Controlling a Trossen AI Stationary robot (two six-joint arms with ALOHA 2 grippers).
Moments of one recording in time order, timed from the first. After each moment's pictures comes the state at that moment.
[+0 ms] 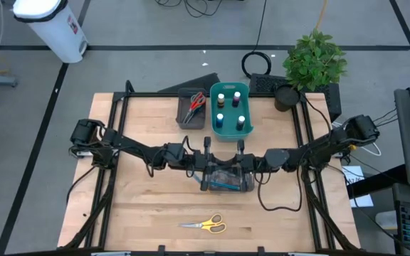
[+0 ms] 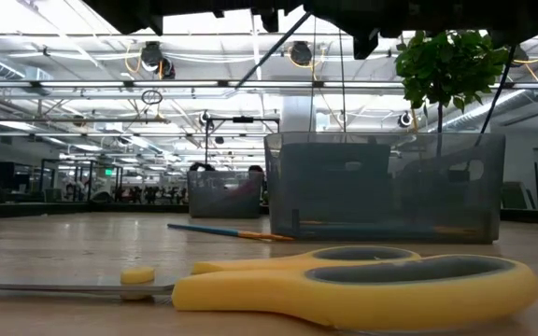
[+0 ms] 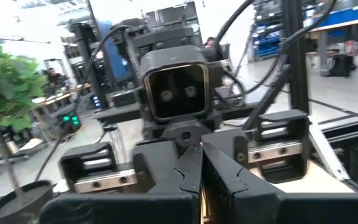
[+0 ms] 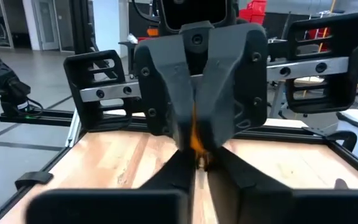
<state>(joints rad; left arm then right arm) -0.17 1.74 0.99 0.87 -0.06 0.24 0.28 1.41 0.60 0.85 0.23 -0.05</state>
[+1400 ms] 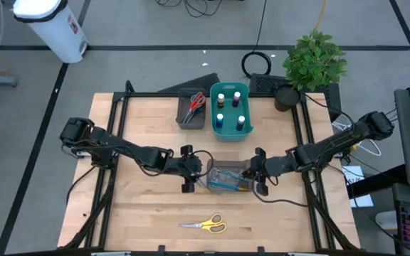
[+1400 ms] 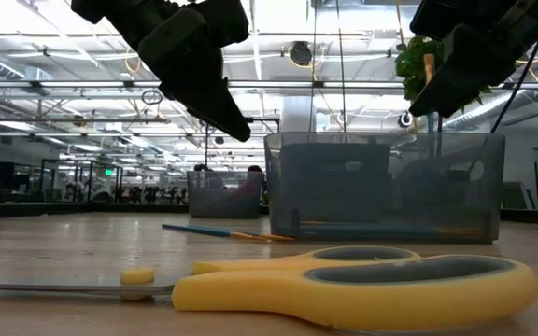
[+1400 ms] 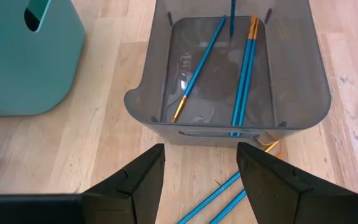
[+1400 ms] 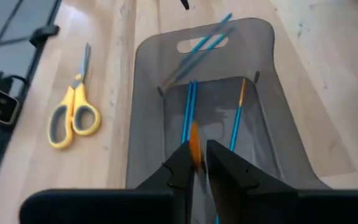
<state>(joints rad) -0.22 1.63 0.99 -0.16 -0.24 -0.14 0.35 1.12 0.60 -0.14 0.19 0.42</state>
